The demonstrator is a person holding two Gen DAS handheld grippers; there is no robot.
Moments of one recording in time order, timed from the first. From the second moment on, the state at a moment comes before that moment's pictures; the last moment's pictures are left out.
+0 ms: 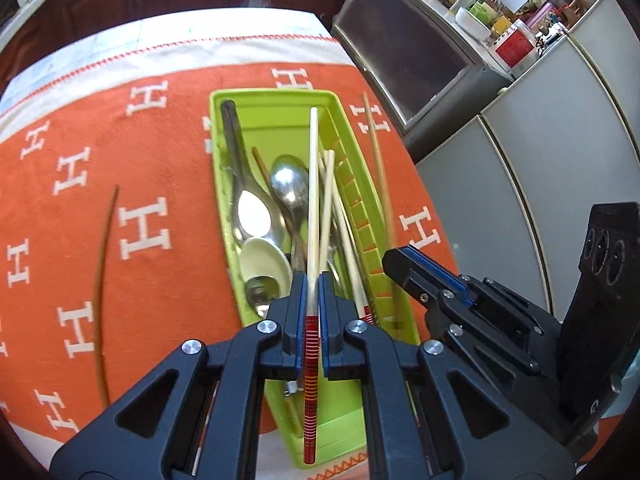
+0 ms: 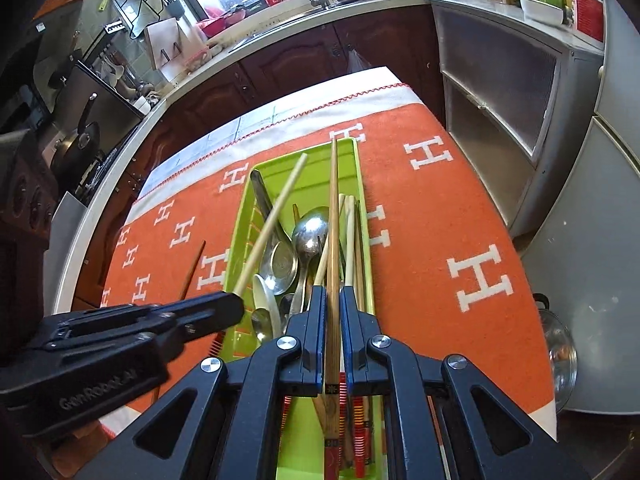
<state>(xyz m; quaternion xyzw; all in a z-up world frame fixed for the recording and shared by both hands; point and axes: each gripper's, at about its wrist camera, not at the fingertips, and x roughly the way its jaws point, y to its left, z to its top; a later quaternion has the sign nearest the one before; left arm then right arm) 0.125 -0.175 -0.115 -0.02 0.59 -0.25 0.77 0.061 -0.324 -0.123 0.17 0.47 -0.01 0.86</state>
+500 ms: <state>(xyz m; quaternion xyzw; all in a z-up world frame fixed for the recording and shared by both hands) 0.112 -0.173 -0.122 0.03 0.59 -0.26 0.76 0.055 -0.327 -0.122 0.18 0.47 -0.01 0.86</state>
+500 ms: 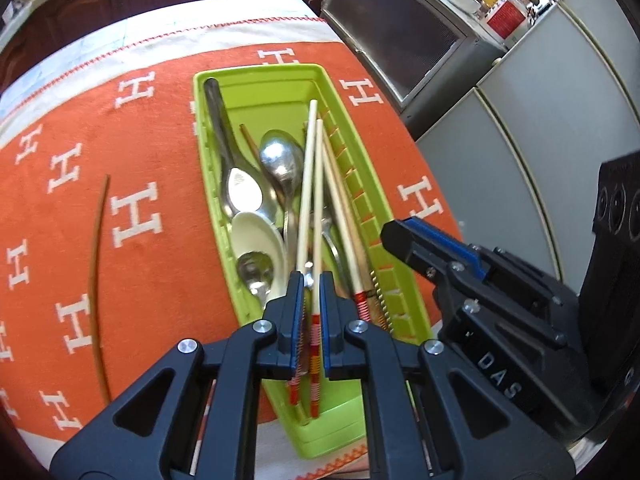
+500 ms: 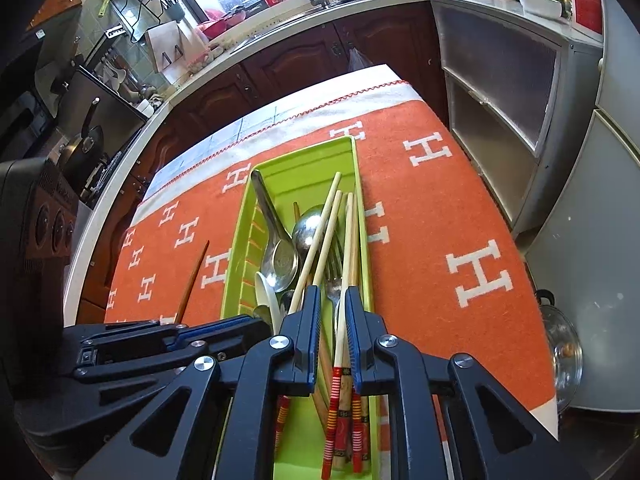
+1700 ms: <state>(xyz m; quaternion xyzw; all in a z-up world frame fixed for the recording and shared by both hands) 0.080 -0.010 -0.096 0.05 0.49 -0.11 0.86 0.036 -0.227 -0.095 0.12 0.49 0.05 0.86</state>
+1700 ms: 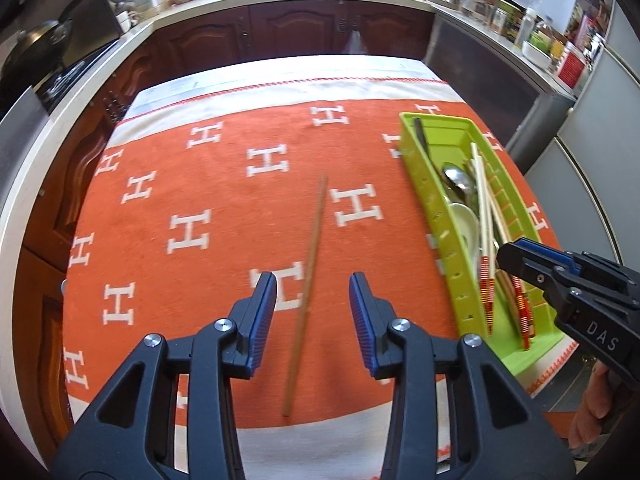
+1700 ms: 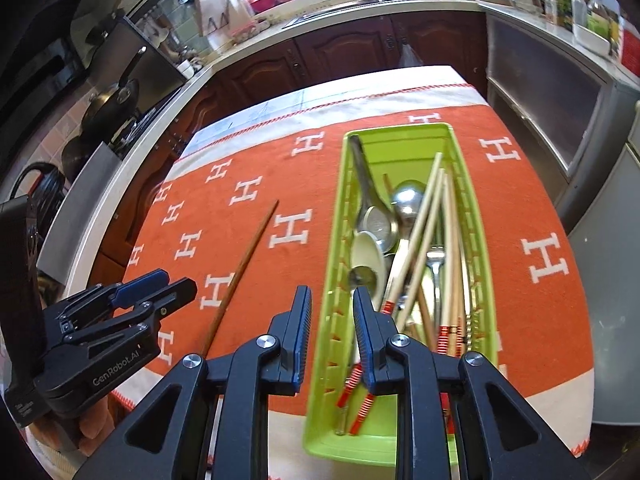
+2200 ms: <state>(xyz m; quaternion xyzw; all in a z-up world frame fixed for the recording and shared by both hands) 0.089 0.056 -0.116 0.03 0.49 -0.05 0.87 0.073 -0.156 -0.098 0.05 0.50 0.09 0.86</state>
